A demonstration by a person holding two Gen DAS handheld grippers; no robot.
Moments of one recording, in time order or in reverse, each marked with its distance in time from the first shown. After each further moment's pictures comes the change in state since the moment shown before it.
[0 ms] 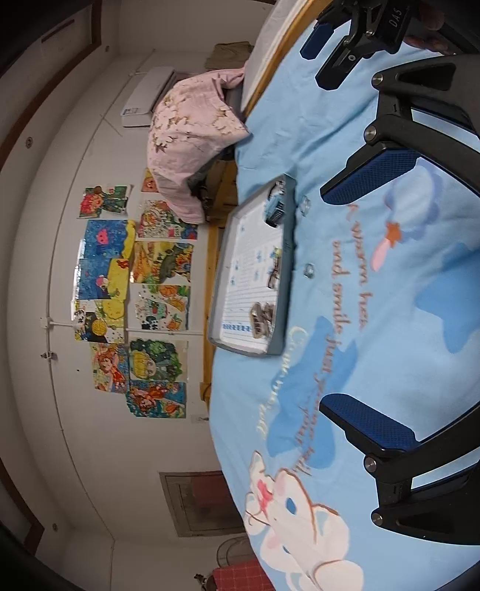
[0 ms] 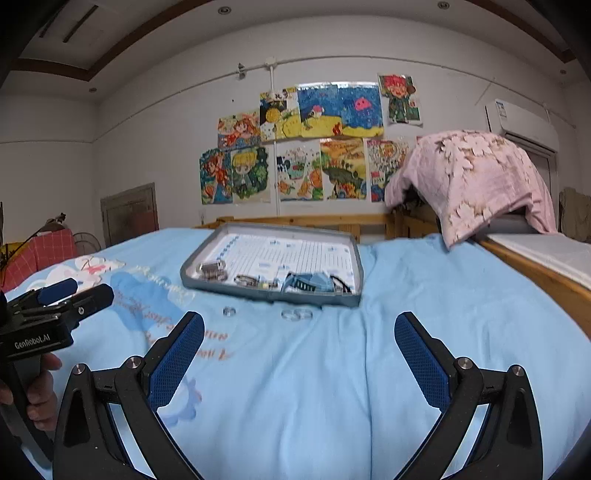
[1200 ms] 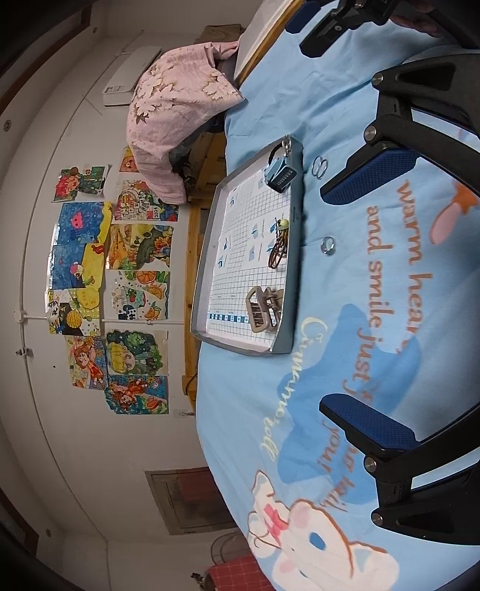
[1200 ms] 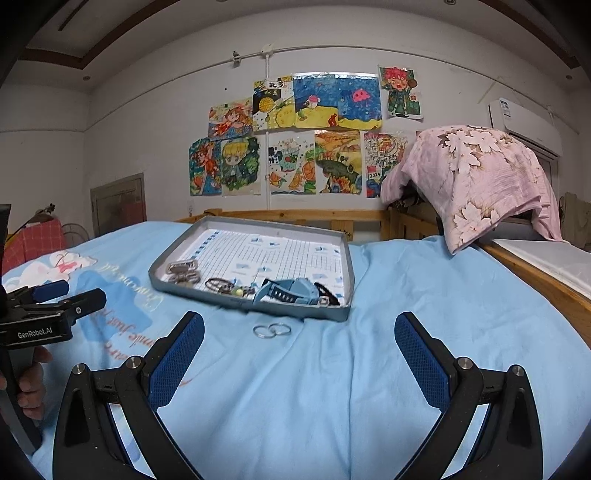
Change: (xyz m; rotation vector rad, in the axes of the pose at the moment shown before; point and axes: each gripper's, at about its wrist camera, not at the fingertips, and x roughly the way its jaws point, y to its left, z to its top) left arm 0.093 0.001 0.035 0.006 0.088 0.051; right arm 0.065 -0.013 0.021 -0.027 0.015 -0.027
